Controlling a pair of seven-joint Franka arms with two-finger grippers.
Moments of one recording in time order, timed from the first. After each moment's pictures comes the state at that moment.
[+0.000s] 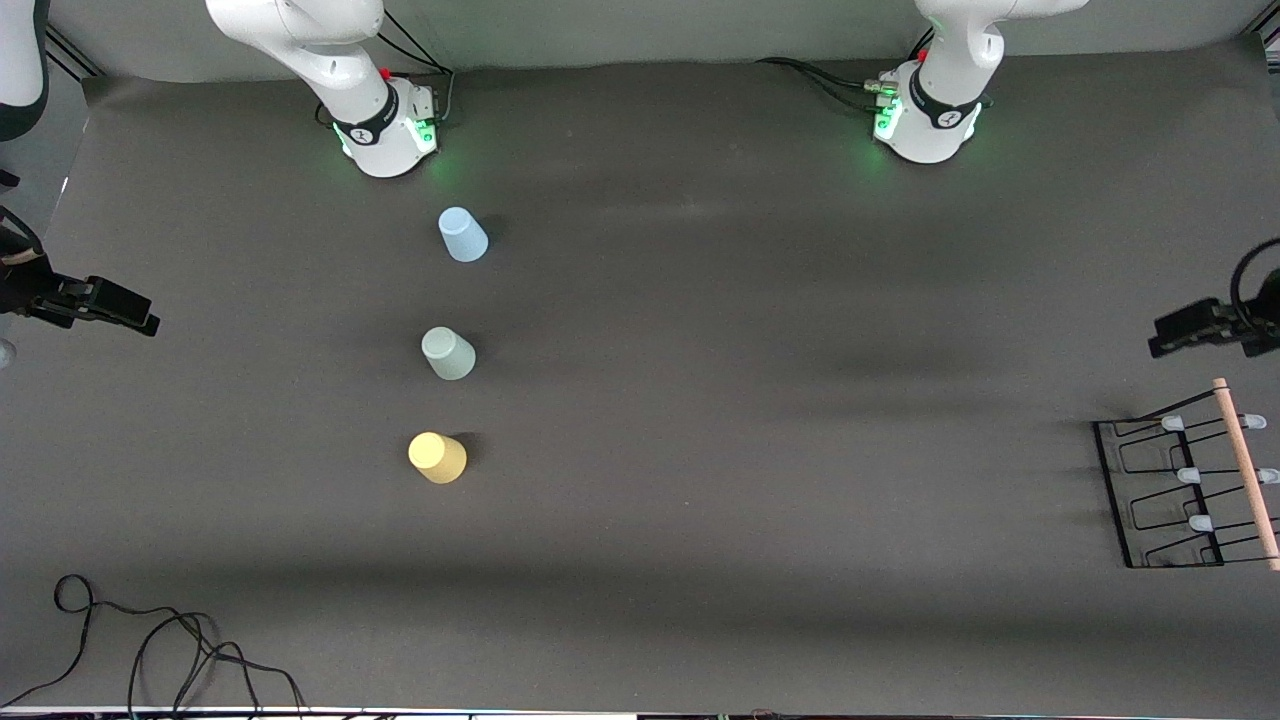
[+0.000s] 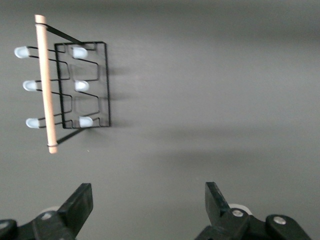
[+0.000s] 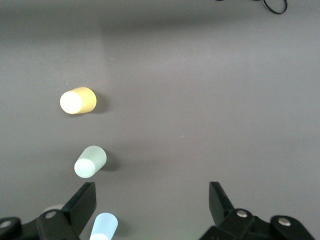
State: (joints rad) left arm 0.04 0.18 0.07 -1.50 -0.01 1.67 0.10; right arm -0.04 0.07 -0.02 -1.53 -0.04 1.57 0.08
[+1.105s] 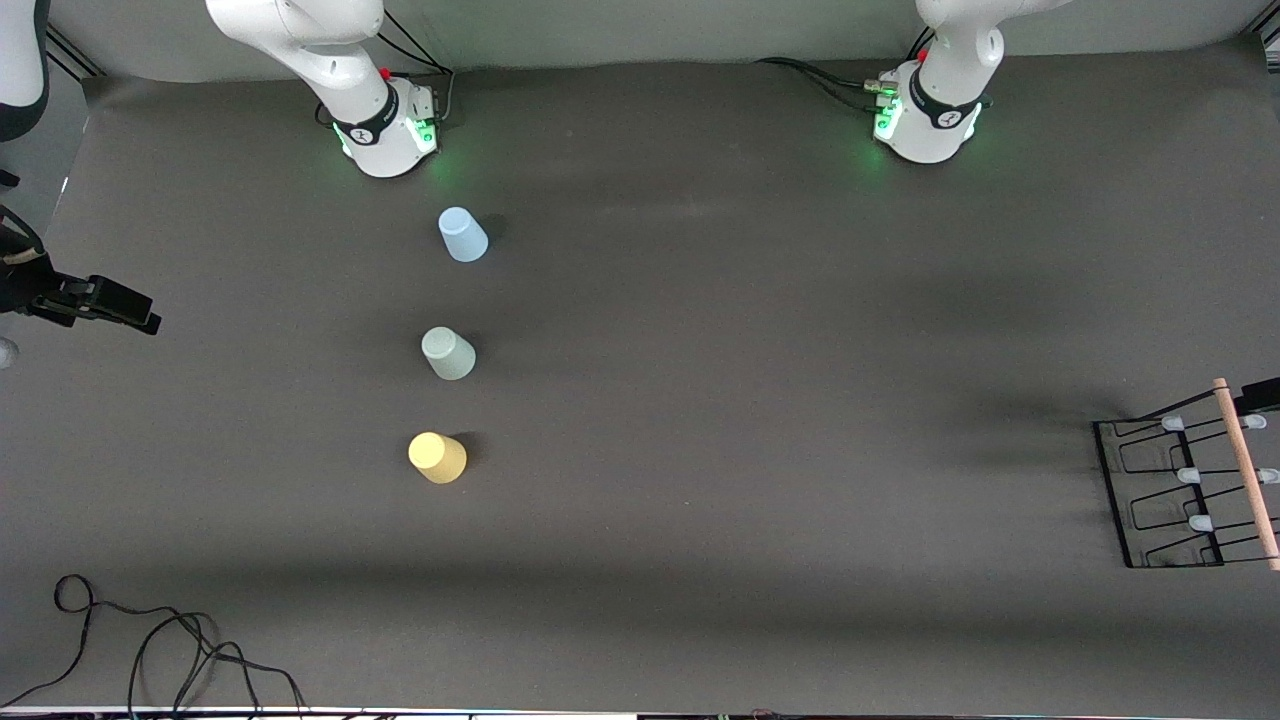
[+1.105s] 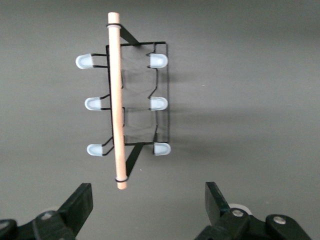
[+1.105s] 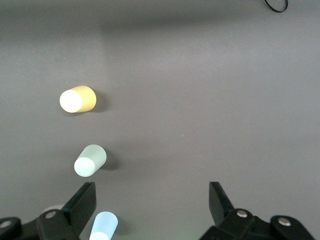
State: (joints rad) left arm 0.23 0.41 0.07 -1.38 0.04 1.76 0.30; right arm -0.04 0.07 -0.02 -1.53 -0.04 1.57 0.08
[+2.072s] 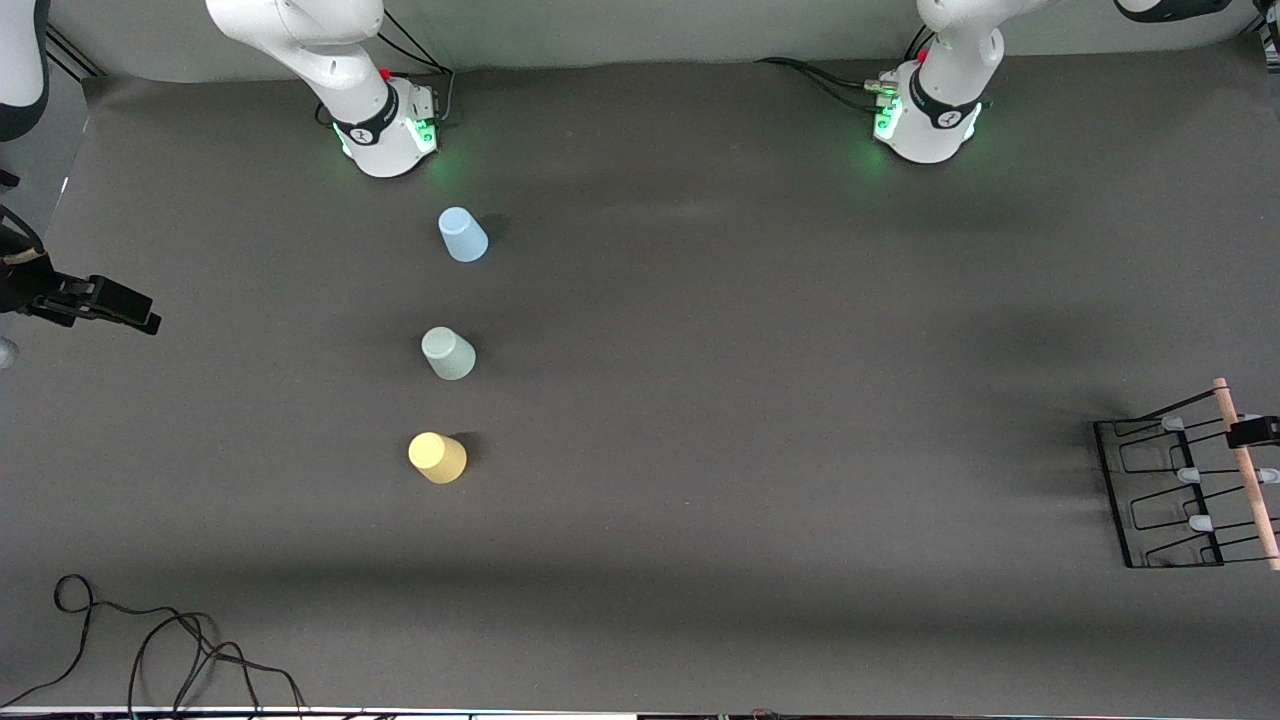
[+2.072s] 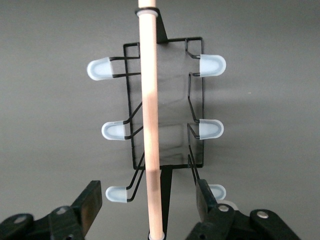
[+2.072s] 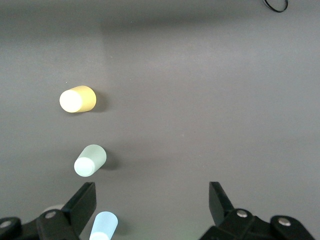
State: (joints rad) left arm 0.29 0.57 0.07 -1.38 0.07 1.91 0.37; right arm -0.04 0.07 -0.02 -1.53 -0.04 1.57 0.08
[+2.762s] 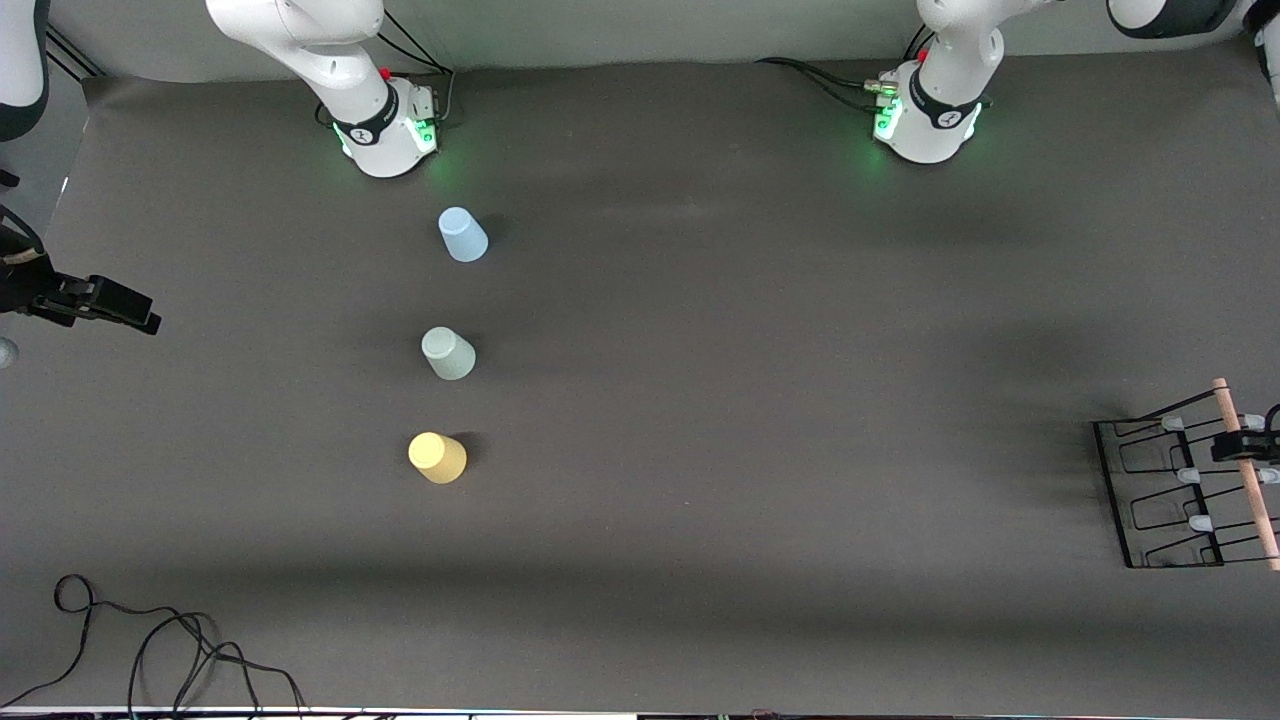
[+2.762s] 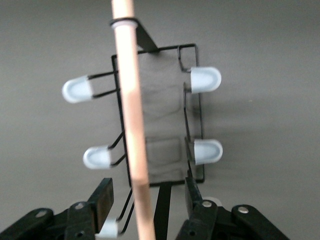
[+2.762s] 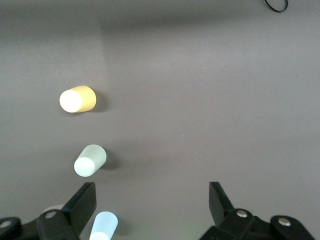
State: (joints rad) left arm 0.28 0.63 0.06 -1.38 0.07 1.99 0.38; right arm -0.04 0.07 -0.02 -1.53 -0.04 1.57 0.08
